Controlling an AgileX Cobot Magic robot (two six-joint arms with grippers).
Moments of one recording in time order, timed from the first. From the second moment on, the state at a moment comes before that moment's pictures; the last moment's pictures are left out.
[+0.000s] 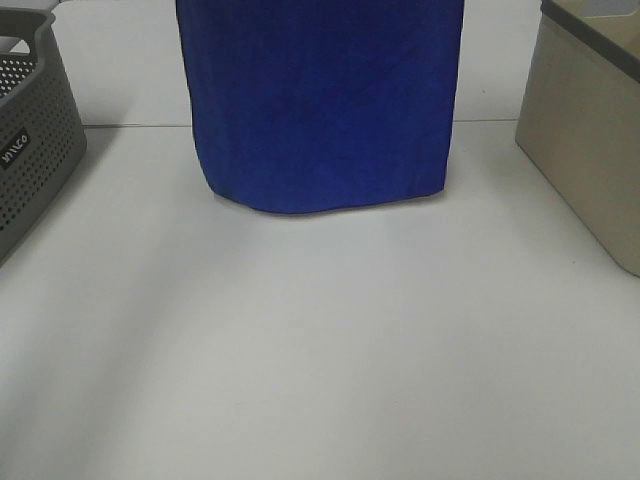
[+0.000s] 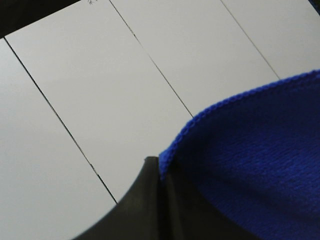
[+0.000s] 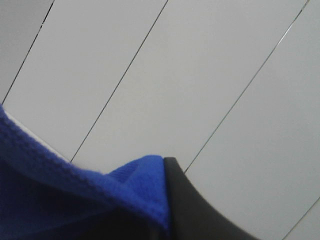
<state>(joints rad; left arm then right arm) -0.31 1.90 -1.99 0.55 -0.25 0.03 0.35 1.75 -1.86 -0.01 0.03 -0.53</state>
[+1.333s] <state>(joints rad) -0.28 2.36 -2.65 0.54 0.09 0.07 0.32 1.98 -2.07 0.02 0.14 -0.61</state>
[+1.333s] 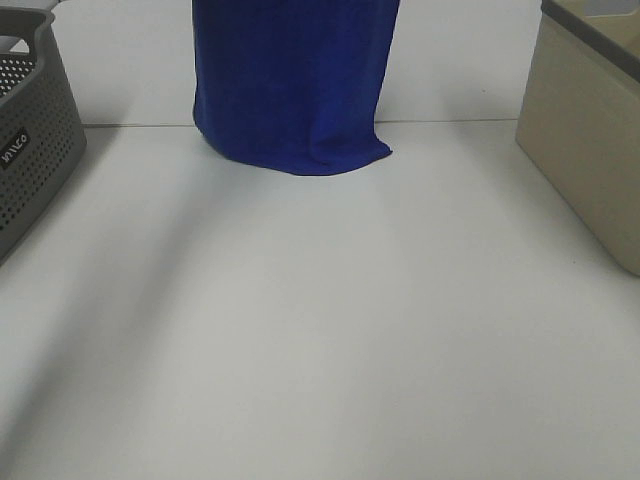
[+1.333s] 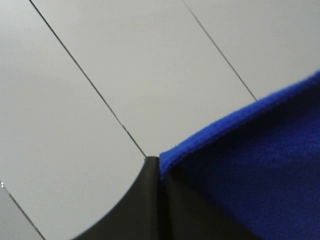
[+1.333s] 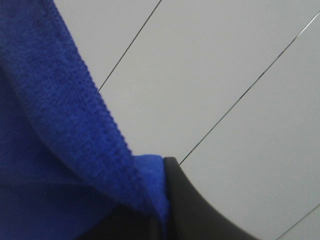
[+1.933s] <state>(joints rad) -0.42 2.13 -2.65 0.30 1.08 0.25 0.32 1.76 -2.07 0.12 0.84 -0.56</state>
